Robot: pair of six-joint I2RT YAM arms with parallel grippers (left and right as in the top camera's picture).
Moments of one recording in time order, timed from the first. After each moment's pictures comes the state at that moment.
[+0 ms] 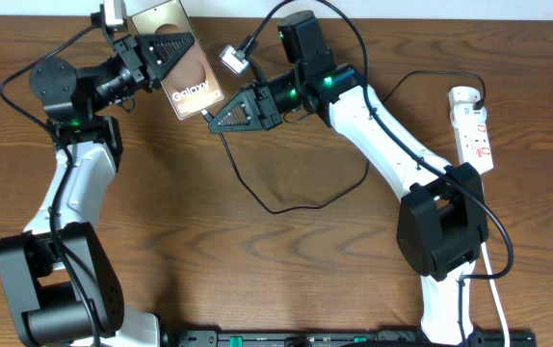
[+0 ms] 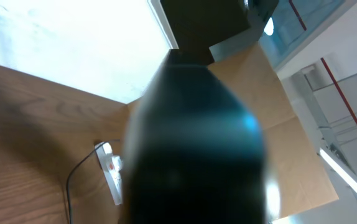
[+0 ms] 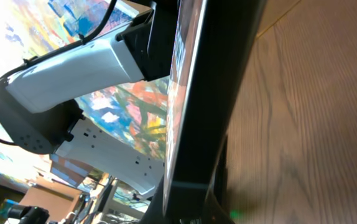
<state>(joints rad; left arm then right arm) 0.18 1.69 1.10 0.94 1.21 -1.48 0.52 2.13 1.84 -0.36 -1.50 0.28</state>
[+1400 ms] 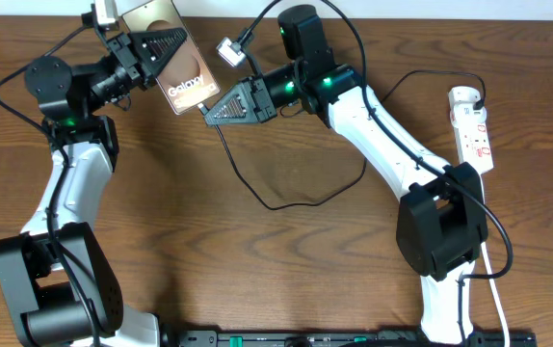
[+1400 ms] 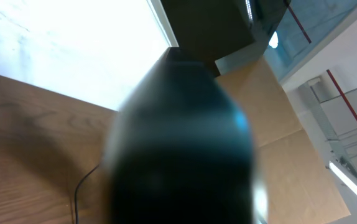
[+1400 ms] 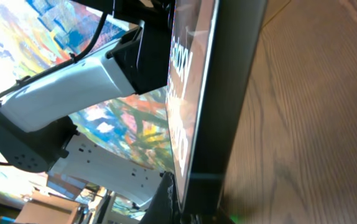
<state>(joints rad) 0.20 1.69 1.10 0.90 1.18 -1.43 0.52 2.13 1.84 -0.21 -1.45 0.46</state>
